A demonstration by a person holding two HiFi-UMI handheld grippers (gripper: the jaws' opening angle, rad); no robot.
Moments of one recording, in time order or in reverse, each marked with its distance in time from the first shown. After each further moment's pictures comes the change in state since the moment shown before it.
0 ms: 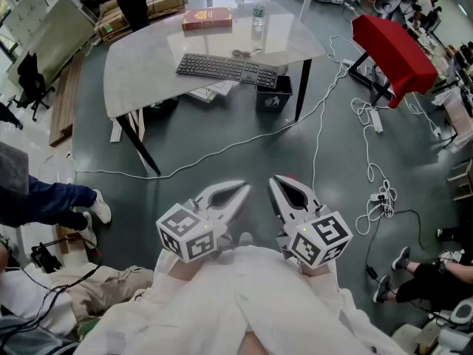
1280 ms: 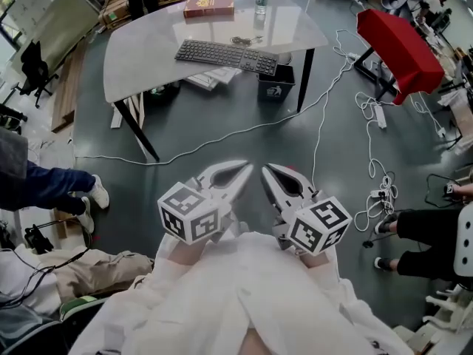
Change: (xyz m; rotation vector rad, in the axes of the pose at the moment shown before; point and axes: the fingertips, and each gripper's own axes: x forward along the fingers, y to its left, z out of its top) left arm 0.034 -0.004 -0.010 0.015 0.021 0.047; right arm -0.005 -0.010 -0.016 0.081 0.028 0.108
